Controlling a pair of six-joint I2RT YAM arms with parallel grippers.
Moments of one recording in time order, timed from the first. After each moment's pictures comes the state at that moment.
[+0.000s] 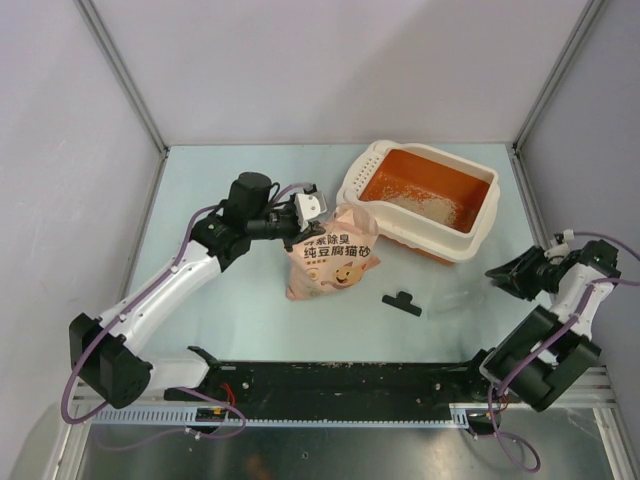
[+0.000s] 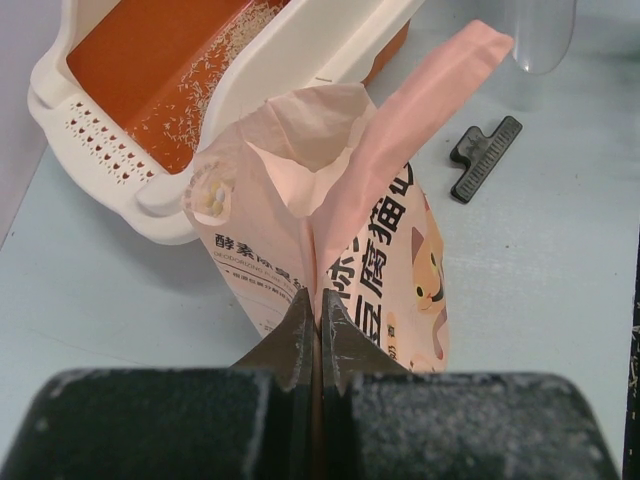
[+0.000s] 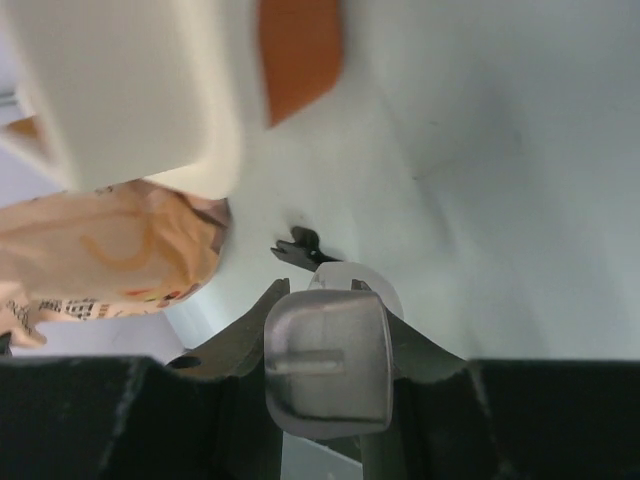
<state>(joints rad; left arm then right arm) -0.58 1.25 1.14 -0.39 0.59 0.52 -0.76 1.20 0.89 -0.97 -0.78 0.07</state>
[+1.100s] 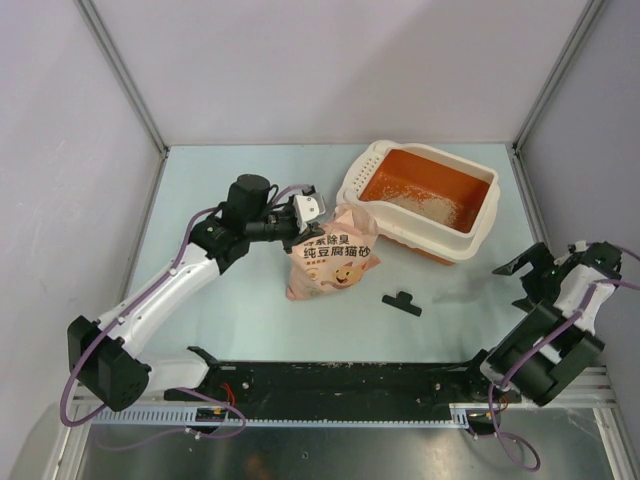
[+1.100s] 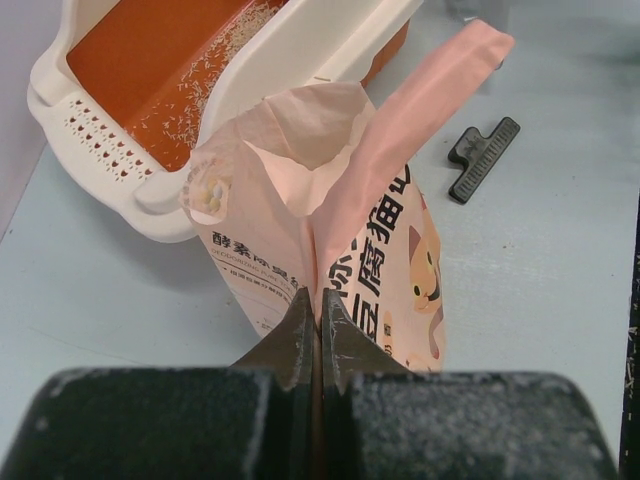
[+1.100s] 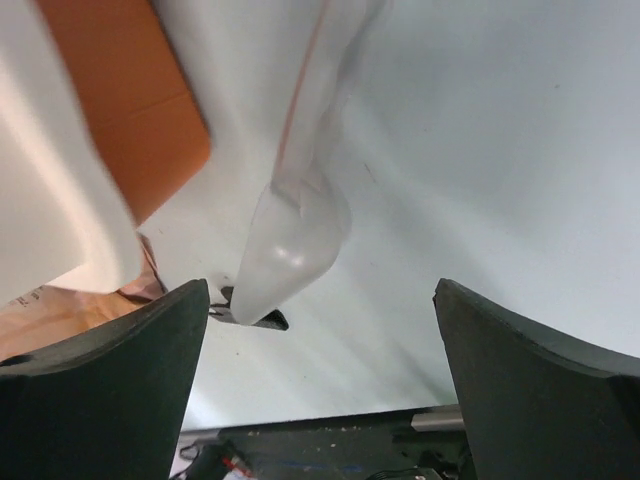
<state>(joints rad) -0.58 1.24 1.12 -0.37 0.59 0.51 -0.80 1.30 0.83 -0.83 -0.53 0.19</state>
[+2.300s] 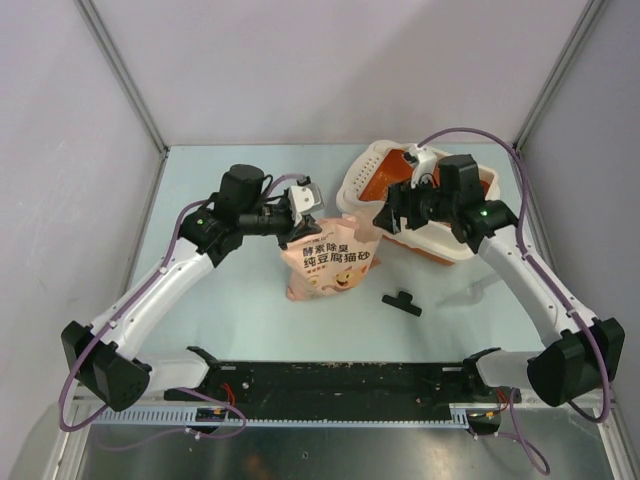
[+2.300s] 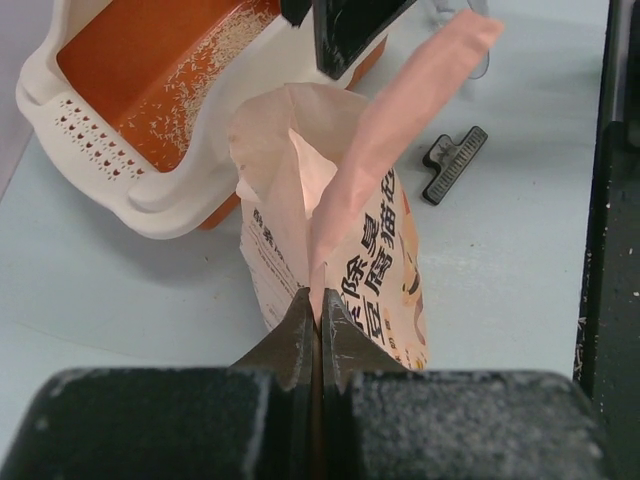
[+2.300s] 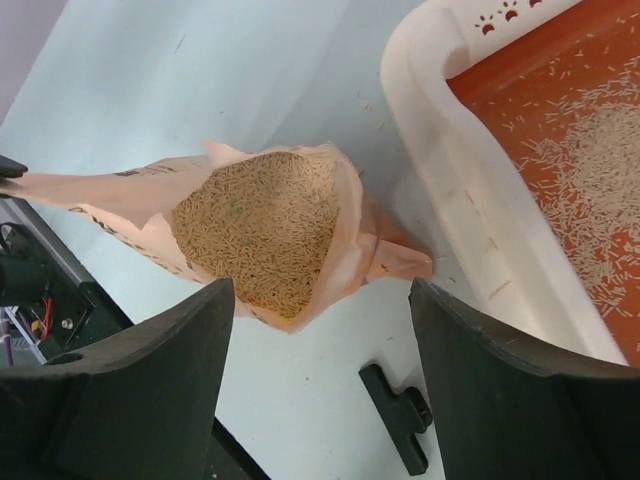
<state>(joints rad) -0.57 1.24 1.24 -0.51 0.62 0.49 0.35 1.28 1.23 -0.52 -0.44 0.12</state>
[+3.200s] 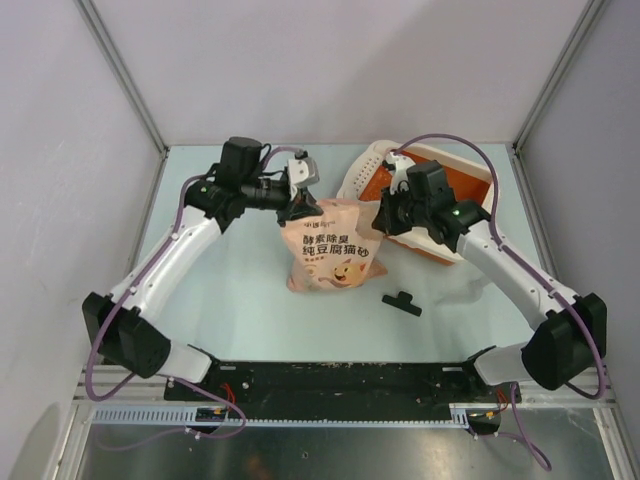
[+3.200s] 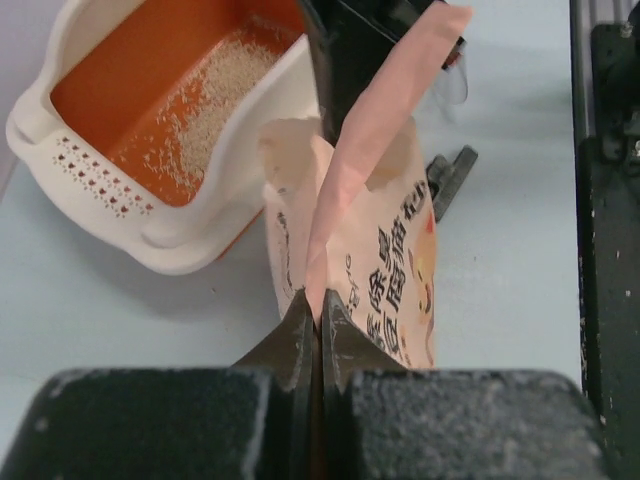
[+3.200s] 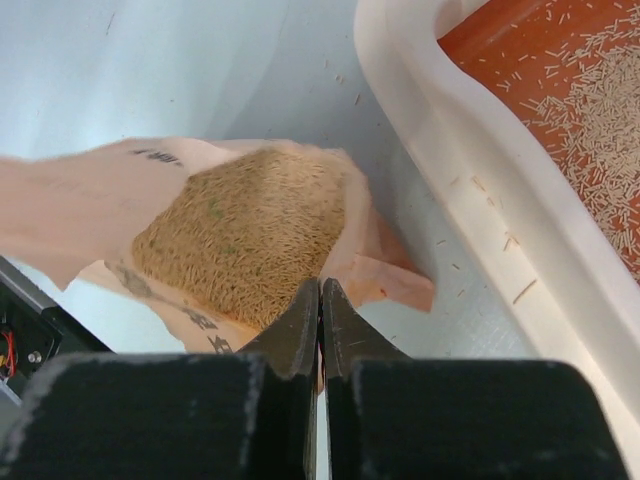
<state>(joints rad) -0.46 1.40 1.41 -0.60 0.82 0.57 0.50 1.39 1.24 -0.50 -0.22 0.21</state>
